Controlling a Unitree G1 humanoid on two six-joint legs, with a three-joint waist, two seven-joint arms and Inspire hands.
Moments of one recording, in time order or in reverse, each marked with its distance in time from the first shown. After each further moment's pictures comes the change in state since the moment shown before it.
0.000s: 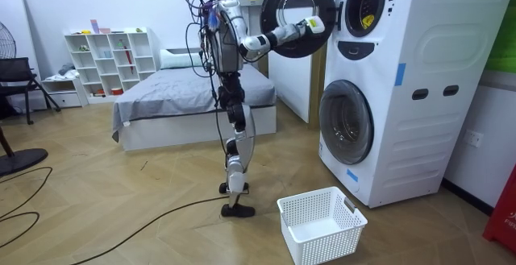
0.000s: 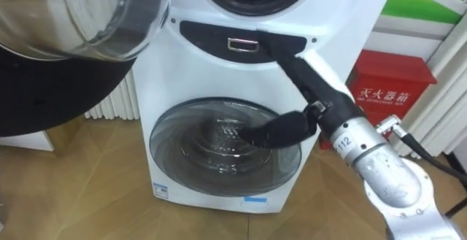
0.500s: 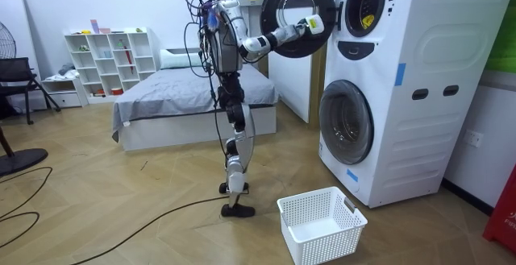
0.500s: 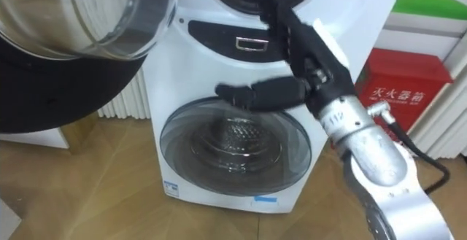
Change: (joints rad) left arm 0.033 -0.021 0.001 -0.087 0.002 0.038 0.000; right arm -0.140 0.077 0.020 -0.001 0.242 0.023 -0.103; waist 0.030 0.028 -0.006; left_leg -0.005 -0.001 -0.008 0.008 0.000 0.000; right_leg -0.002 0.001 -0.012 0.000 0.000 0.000
